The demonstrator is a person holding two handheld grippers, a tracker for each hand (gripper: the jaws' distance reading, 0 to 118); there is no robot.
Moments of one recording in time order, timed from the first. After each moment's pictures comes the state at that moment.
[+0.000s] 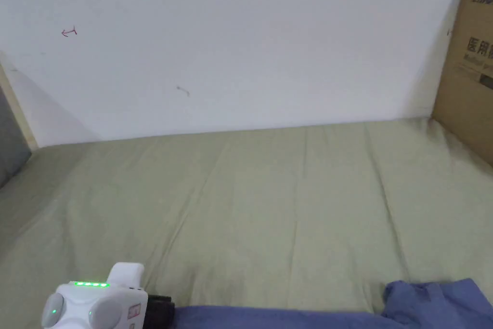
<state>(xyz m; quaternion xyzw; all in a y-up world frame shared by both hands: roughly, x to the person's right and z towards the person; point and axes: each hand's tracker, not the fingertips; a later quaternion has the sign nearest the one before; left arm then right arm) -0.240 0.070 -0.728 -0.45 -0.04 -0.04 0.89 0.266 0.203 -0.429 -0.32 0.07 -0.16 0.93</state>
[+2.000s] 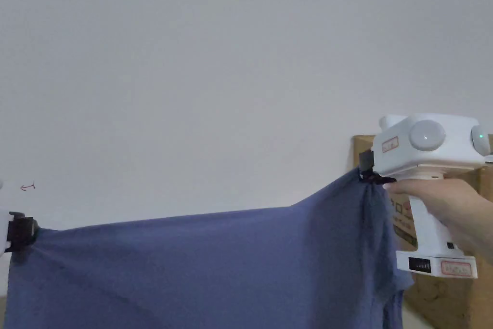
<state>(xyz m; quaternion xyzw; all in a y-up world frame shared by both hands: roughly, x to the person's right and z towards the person) -0.253 0.487 -0.690 -0.17 -0.03 -0.01 0.99 0.322 0.538 -0.698 -0.18 -0.02 -0.07 0.98</state>
